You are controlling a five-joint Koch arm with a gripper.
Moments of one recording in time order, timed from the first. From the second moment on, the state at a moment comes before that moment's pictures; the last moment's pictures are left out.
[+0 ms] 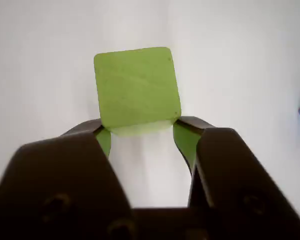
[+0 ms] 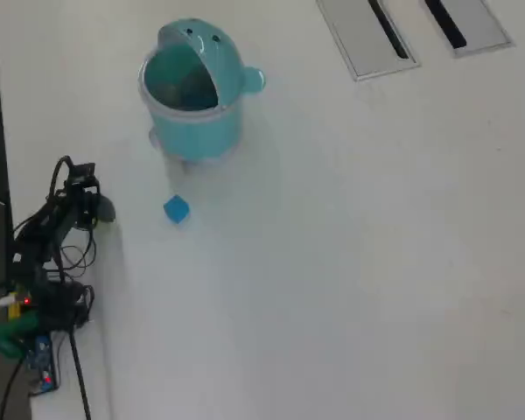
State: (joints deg) arm -63.3 98.9 124.5 46.8 -108.1
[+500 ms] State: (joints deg) arm -61.0 103.0 122.3 50.8 -107.6
